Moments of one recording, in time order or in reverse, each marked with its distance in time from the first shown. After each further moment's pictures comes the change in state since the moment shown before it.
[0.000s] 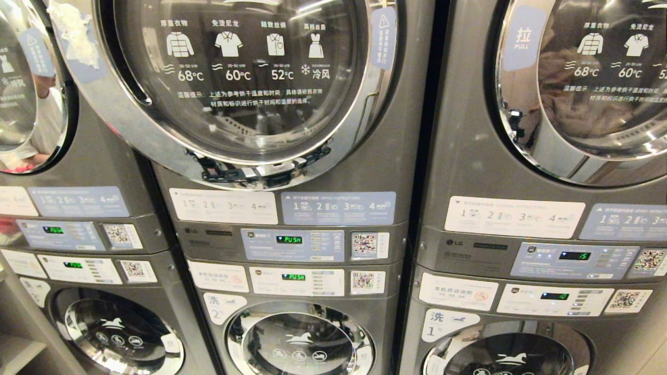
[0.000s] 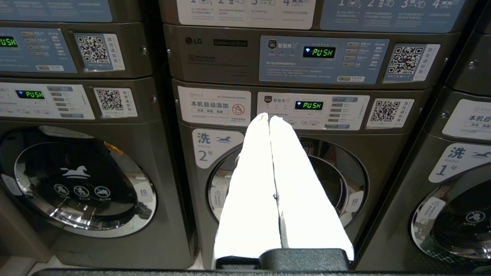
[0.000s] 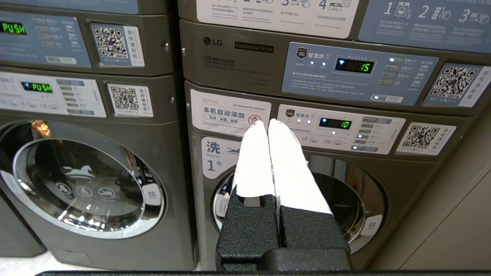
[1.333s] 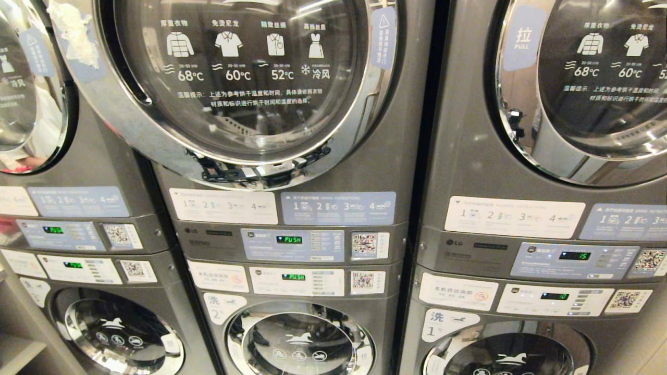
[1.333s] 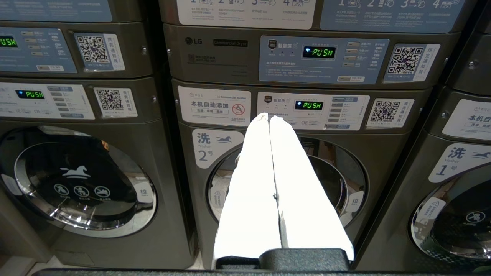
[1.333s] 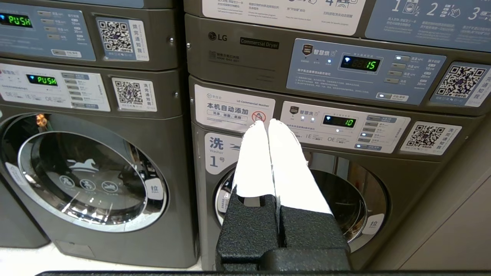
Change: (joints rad) left arm 0.000 0.000 0.000 0.000 0.000 0.000; right arm 0.002 -0.004 -0.010 0.025 0.014 -0.006
